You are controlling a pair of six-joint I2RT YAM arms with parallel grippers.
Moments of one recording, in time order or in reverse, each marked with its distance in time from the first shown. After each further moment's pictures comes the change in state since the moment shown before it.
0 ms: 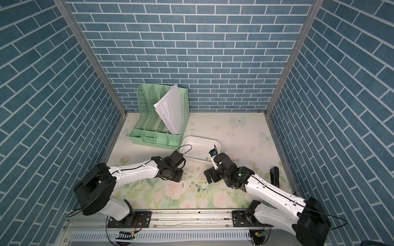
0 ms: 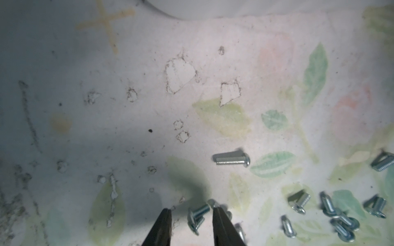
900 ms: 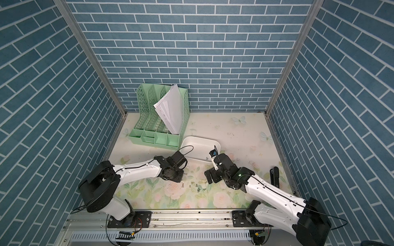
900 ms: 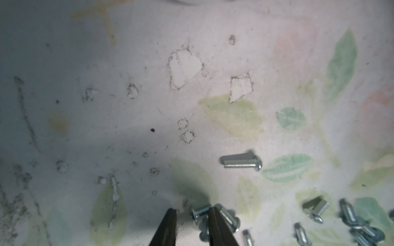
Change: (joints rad) left arm -0.011 0.042 0.026 -0.028 -0.029 0.001; right arm 0.000 -0.005 -0.012 0.000 0.005 0.000
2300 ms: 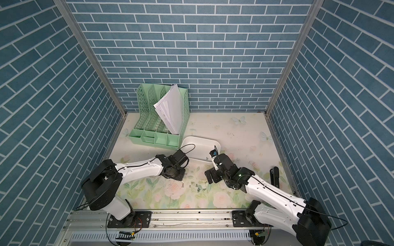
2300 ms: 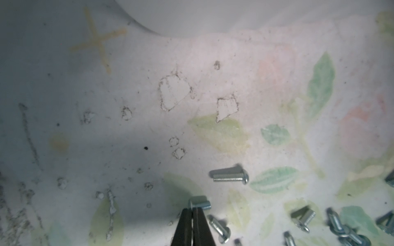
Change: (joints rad) left arm -0.002 0.027 0.043 0.000 -0.008 0.016; right arm 0.001 -0.003 -0.003 0.001 0.010 0.000
